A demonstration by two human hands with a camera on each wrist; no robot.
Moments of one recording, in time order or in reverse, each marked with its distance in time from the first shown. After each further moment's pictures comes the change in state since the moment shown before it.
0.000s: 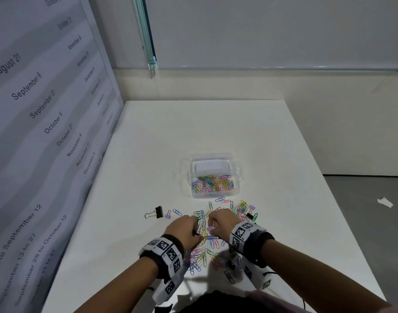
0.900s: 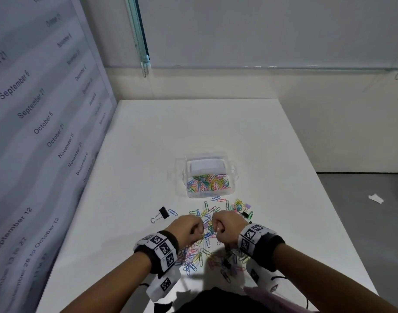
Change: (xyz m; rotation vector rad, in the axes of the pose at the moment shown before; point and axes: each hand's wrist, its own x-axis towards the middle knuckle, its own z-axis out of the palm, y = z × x) left_hand 0.011 -0.001 0.001 -0.222 -0.077 0.234; right_hand -0.022 0.013 -0.008 0.064 -0.033 0.009
